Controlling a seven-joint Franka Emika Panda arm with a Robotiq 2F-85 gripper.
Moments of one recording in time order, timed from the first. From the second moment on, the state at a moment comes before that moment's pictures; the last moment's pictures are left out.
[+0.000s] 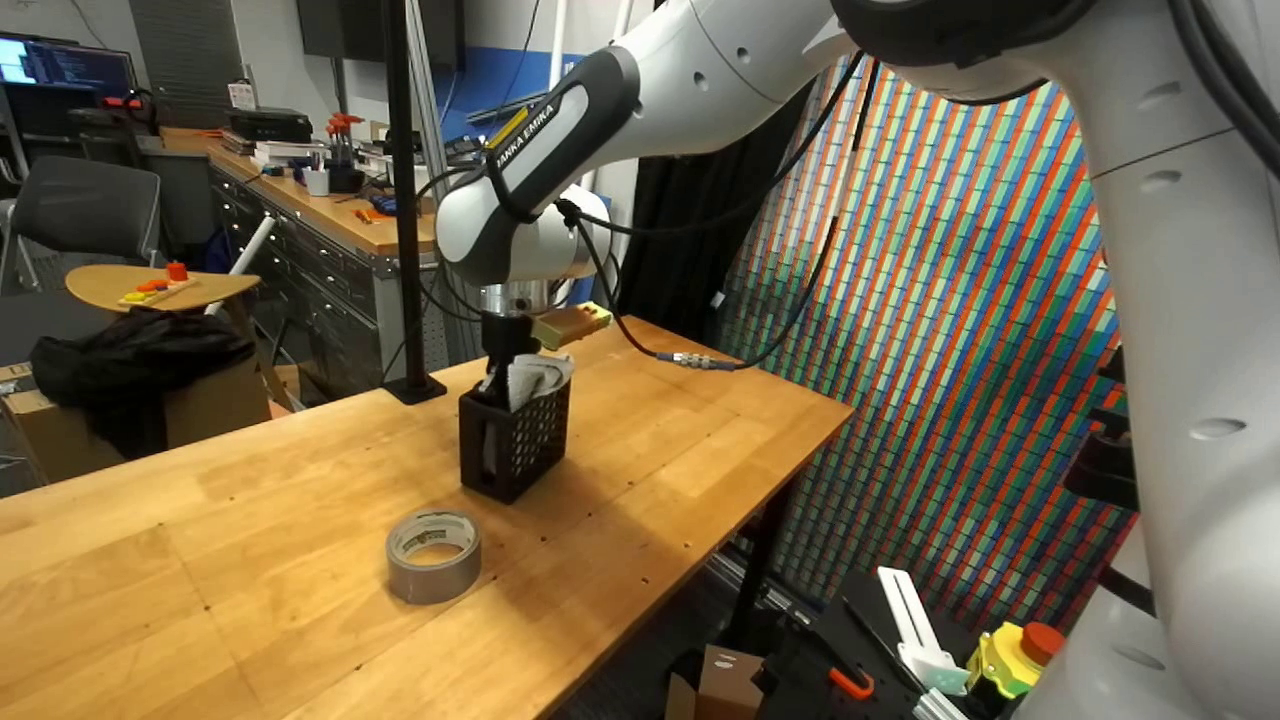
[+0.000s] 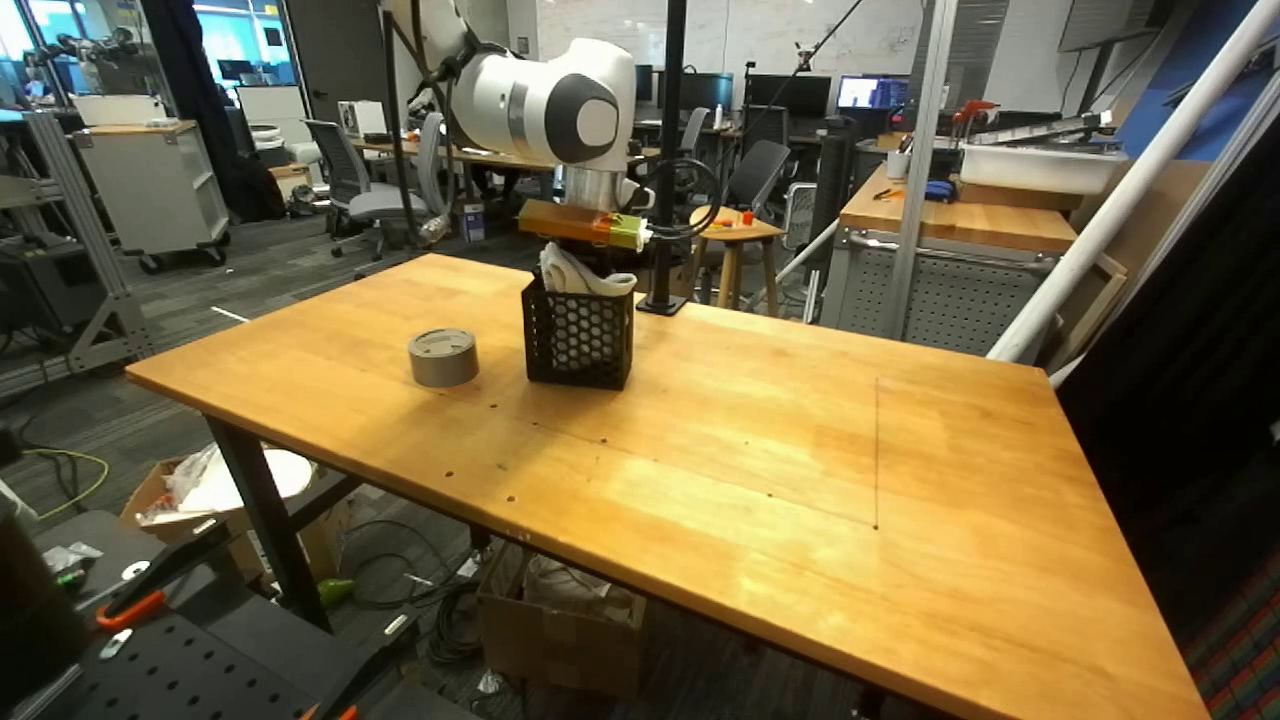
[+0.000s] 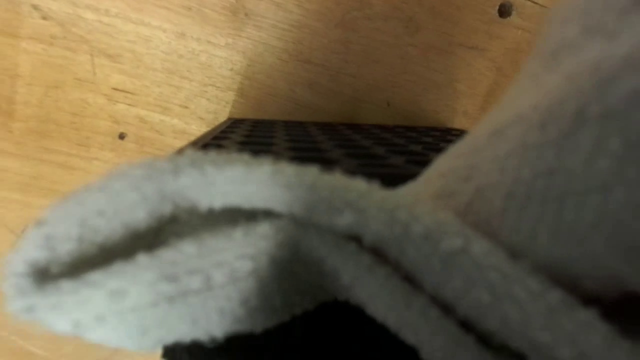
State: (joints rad) arm -0.10 0.54 0.07 -1.81 0.03 2.25 -0.41
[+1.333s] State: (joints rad) arm 0.03 0.10 0.05 -2.08 -0.20 2.31 -0.11
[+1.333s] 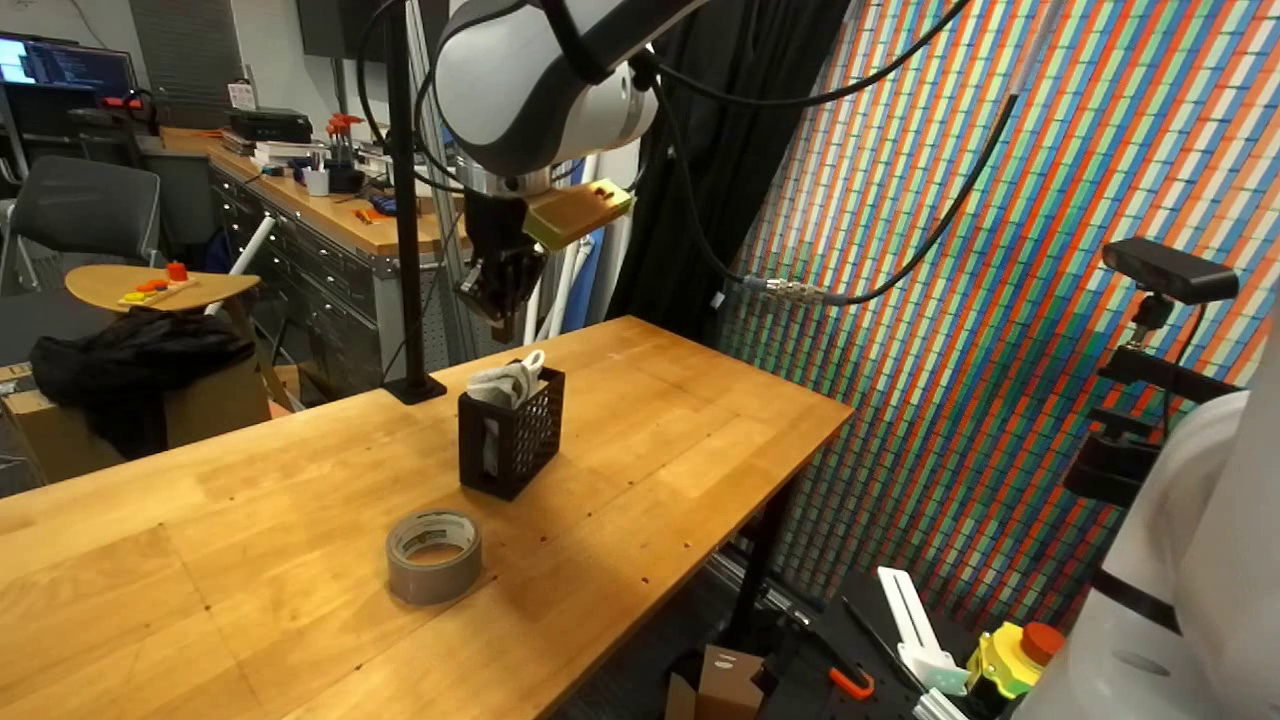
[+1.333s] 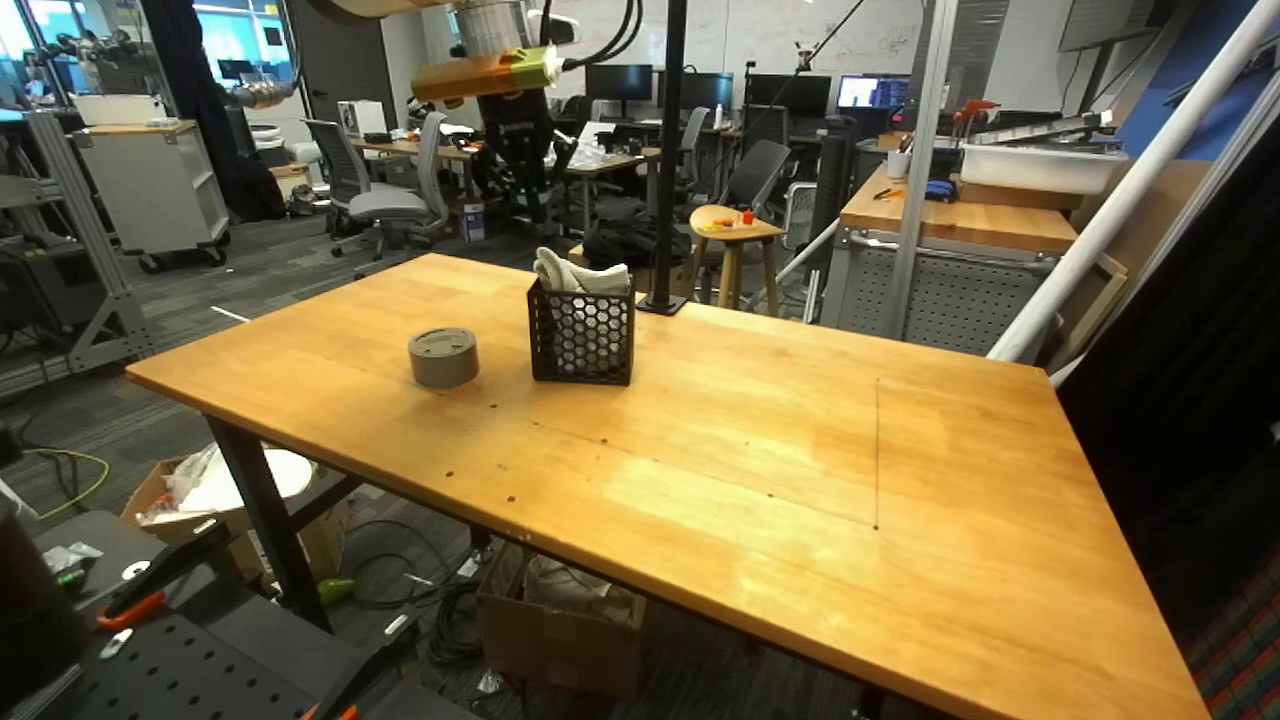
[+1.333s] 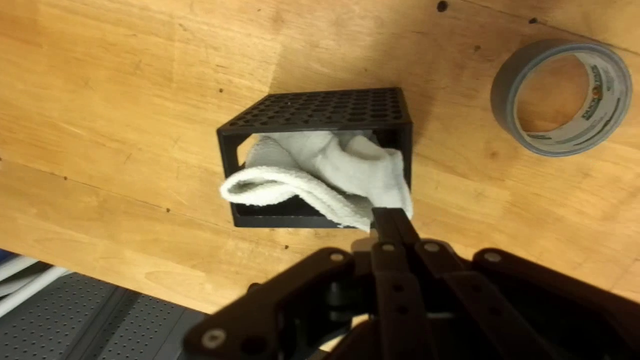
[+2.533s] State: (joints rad) arm 0.06 0.16 0.06 -2.09 -0.20 2.35 -0.10
